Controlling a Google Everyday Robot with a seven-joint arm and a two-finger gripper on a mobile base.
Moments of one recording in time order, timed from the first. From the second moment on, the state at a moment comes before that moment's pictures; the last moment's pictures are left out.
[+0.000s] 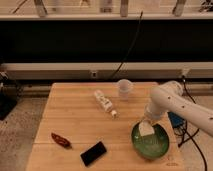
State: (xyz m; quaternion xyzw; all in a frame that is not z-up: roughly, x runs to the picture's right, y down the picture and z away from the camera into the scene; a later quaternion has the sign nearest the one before) arm 0.242 0.190 0.761 -0.25 -0.20 -0.48 0.81
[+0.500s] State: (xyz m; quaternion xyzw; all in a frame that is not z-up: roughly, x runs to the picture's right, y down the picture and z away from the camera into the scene) arm 0.264 0.211 0.746 -0.26 -0.20 -0.46 0.83
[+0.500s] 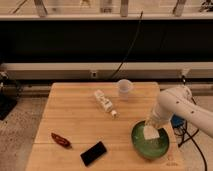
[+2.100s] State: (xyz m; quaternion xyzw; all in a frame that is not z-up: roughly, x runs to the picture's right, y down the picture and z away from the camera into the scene) arm 0.282 0.240 0.752 -0.29 -0.18 -0.46 0.82
